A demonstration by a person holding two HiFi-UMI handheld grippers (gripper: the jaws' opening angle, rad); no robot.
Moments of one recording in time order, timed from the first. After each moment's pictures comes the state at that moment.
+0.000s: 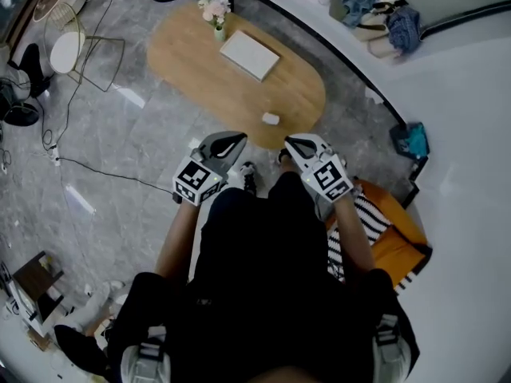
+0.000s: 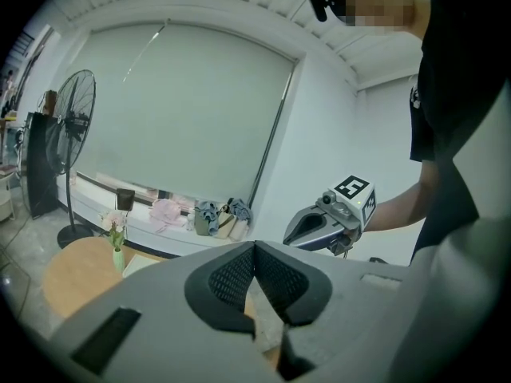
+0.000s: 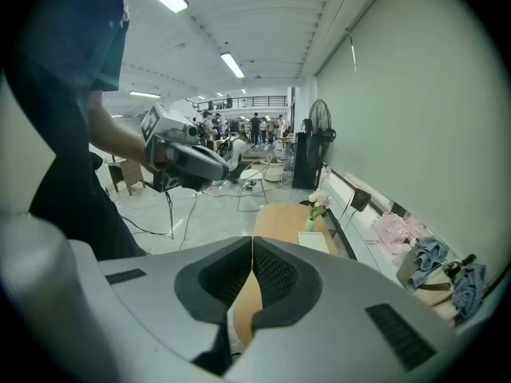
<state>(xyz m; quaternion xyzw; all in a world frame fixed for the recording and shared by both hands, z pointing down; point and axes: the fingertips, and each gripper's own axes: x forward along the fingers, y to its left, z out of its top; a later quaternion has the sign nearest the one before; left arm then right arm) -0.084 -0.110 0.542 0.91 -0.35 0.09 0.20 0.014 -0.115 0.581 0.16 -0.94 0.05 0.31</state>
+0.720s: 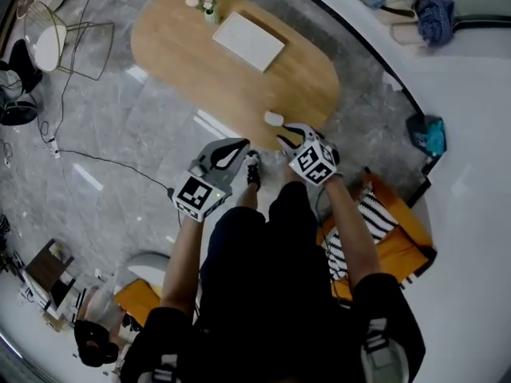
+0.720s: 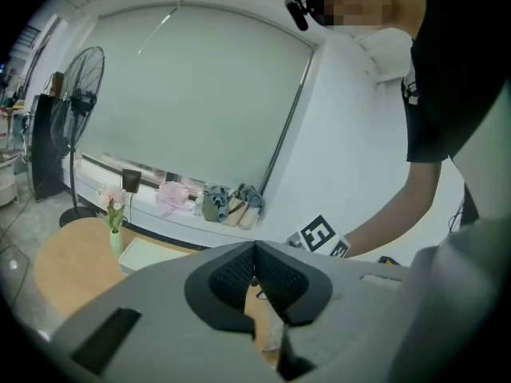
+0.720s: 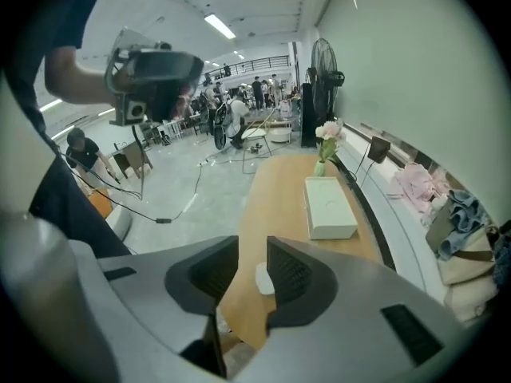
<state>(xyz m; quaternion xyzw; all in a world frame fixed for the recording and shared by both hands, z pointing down) -0.070 -0.182 0.631 0.88 -0.37 0.12 0.26 0.015 -0.181 0.803 0.11 -0.89 0.12 0.42</state>
